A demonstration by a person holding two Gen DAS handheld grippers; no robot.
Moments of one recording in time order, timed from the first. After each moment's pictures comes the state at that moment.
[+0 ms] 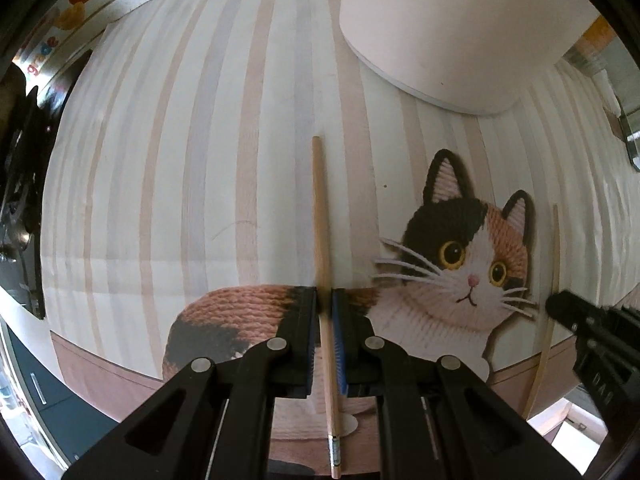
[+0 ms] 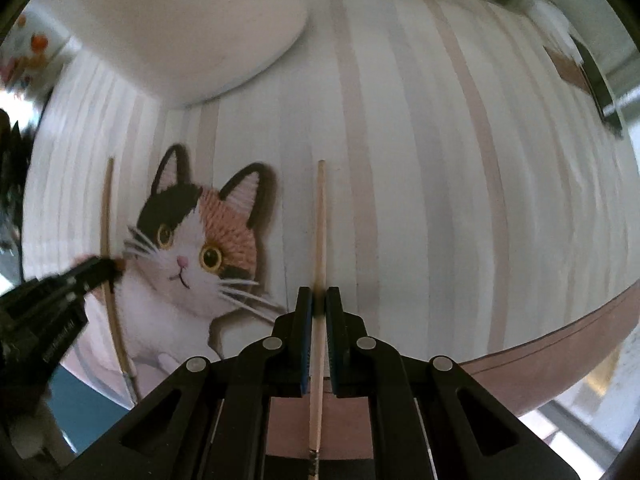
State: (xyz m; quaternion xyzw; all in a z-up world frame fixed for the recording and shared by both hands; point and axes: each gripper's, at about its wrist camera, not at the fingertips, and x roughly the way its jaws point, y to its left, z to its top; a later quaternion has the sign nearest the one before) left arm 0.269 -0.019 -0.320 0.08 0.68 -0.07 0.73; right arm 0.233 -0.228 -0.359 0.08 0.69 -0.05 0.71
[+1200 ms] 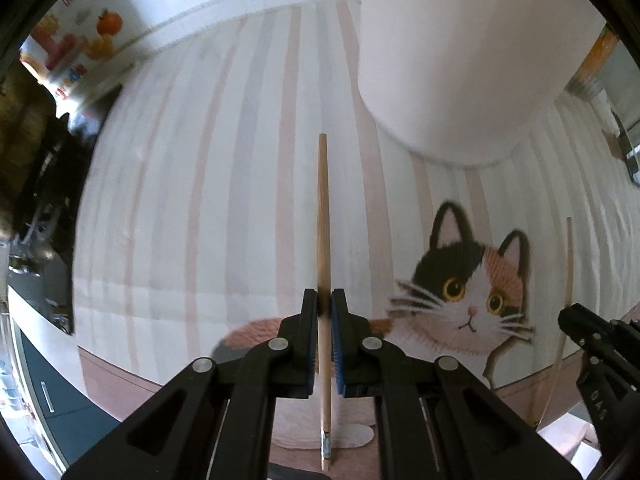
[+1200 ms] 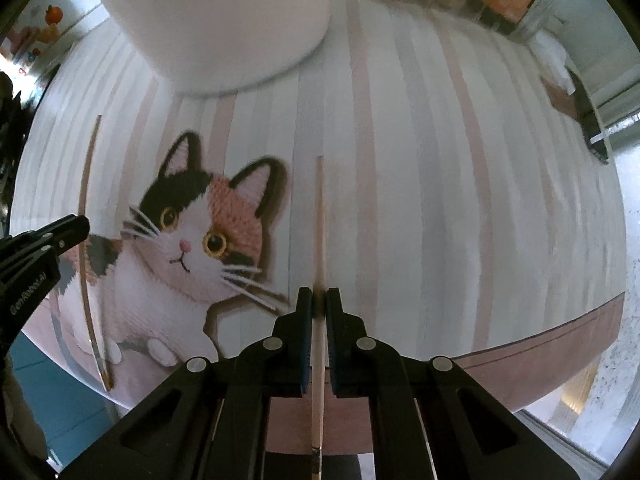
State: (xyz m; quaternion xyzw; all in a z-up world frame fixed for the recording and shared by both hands) left arm 0.267 -0.026 -0.295 0.10 0.62 -0.04 0.78; right arm 0.216 -0.206 -0.343 0.04 0.67 -0.05 0.74
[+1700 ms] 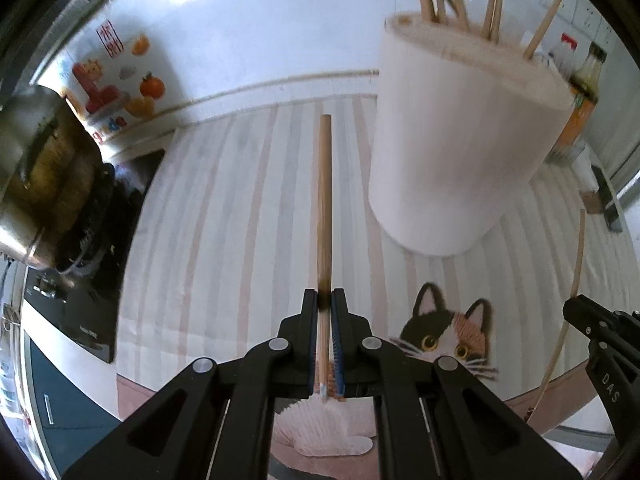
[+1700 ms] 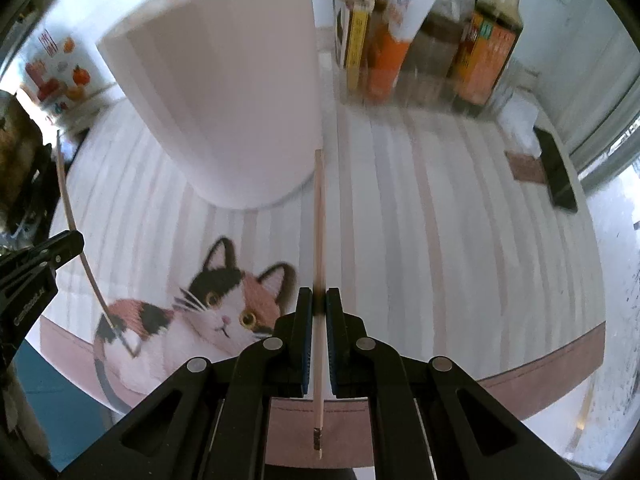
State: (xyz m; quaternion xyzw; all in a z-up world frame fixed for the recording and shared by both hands) left arm 0.262 -0.022 -0.203 0.09 0.53 -0.03 0.85; right arm 0.228 -0.209 -0.267 0.05 0.58 -0.06 0.81
